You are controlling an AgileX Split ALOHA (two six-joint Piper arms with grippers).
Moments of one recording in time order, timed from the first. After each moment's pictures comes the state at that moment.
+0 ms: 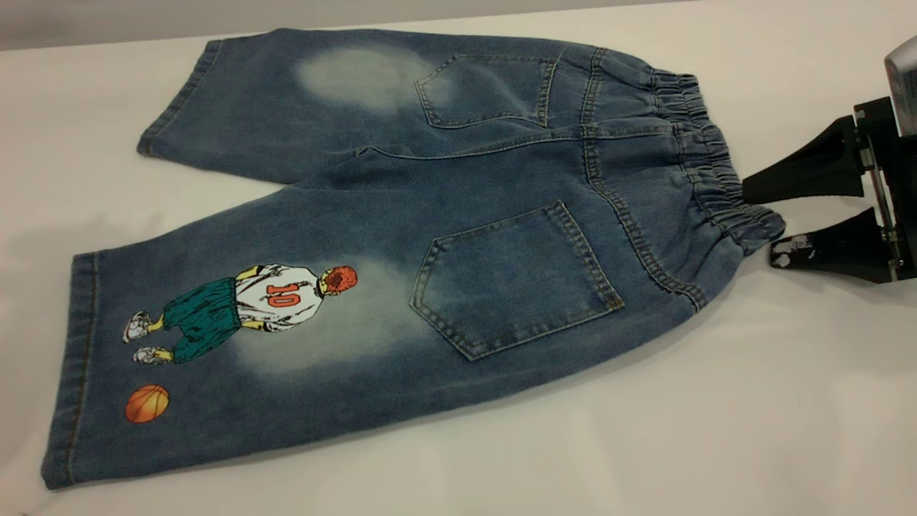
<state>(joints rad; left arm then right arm) -0.05 1.31 -0.94 -0.13 0.42 0.02 -0.38 2.35 -0.85 1.52 1.05 -1.44</state>
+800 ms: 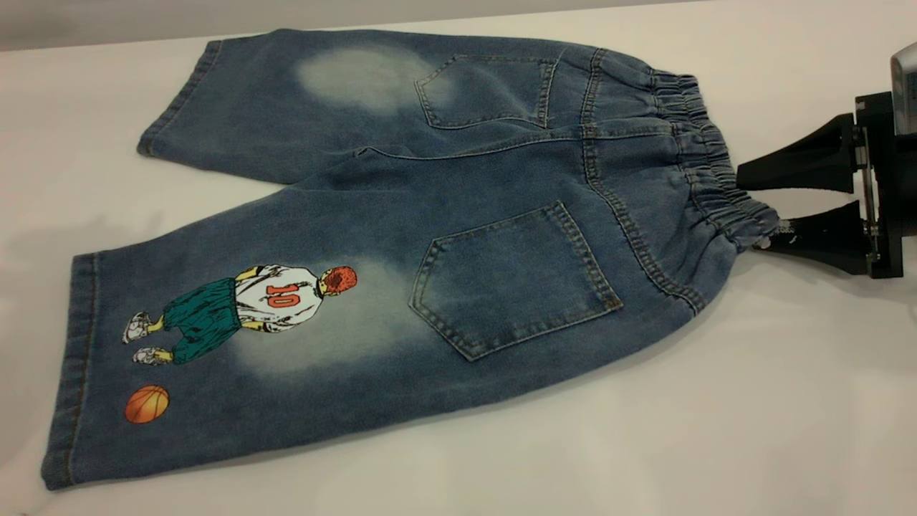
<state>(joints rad) -0.05 1.31 -0.94 -0.14 0.41 0.02 -0.38 2.42 -0.85 1.60 1.13 -1.50</state>
